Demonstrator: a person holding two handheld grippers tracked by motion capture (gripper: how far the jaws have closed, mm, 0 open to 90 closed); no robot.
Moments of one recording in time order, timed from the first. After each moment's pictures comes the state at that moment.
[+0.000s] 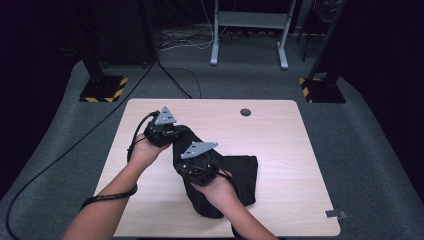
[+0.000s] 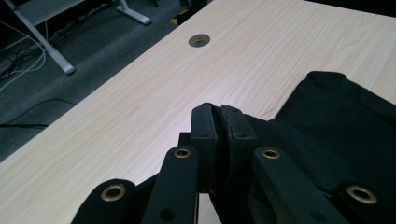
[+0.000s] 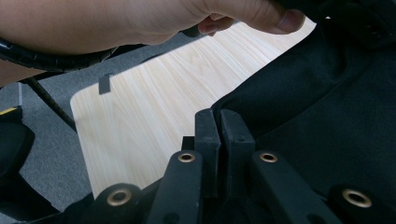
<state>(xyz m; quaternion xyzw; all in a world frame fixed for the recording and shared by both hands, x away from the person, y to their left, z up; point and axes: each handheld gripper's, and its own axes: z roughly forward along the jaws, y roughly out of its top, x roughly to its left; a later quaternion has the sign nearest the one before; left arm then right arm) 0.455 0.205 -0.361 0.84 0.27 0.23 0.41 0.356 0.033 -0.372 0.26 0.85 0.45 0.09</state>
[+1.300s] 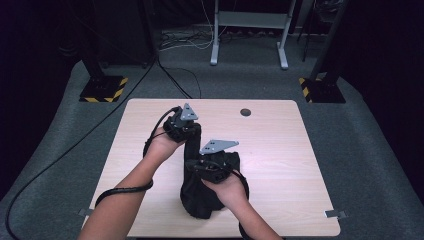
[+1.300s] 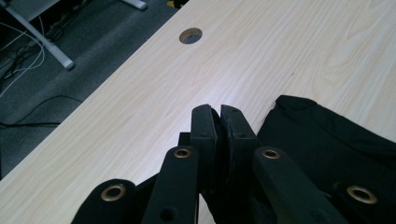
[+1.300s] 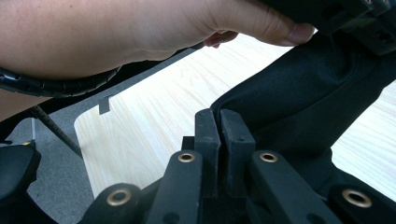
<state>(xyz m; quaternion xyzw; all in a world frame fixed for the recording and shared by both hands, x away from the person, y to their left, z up) 0.470 0.148 -0.357 0.87 0.25 0.24 0.36 0.362 -0.004 -0.376 0.30 0.82 0.49 0.07</state>
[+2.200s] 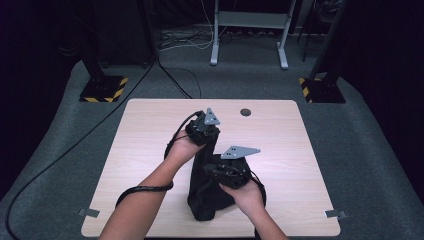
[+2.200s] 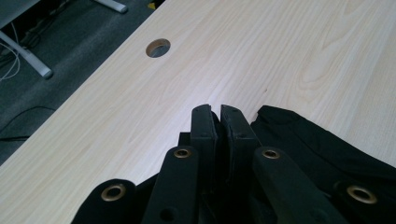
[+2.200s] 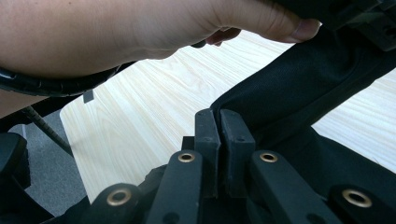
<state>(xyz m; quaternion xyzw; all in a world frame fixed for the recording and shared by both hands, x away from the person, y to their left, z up) 0.474 0.092 -0.375 0.88 0.23 0.22 0.36 0.355 -0.051 -0.394 0.33 0.80 0.49 0.08</state>
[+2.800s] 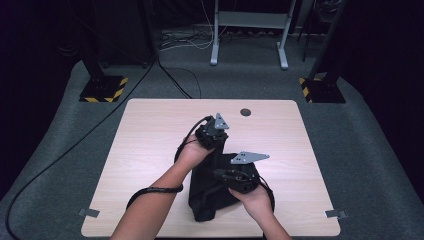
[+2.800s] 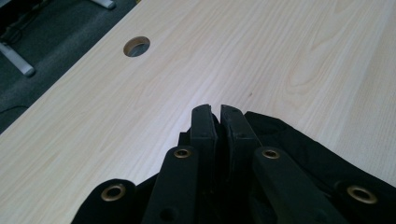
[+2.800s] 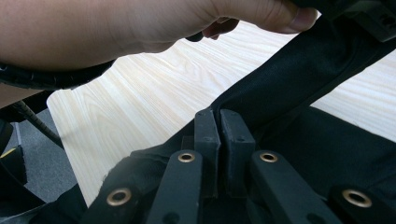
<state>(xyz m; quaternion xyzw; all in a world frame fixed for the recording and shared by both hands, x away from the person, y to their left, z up) 0.476 0.066 -0.397 0.88 0.23 0.20 0.36 0.351 -0.075 -0.413 0.36 0.80 0.47 0.07</state>
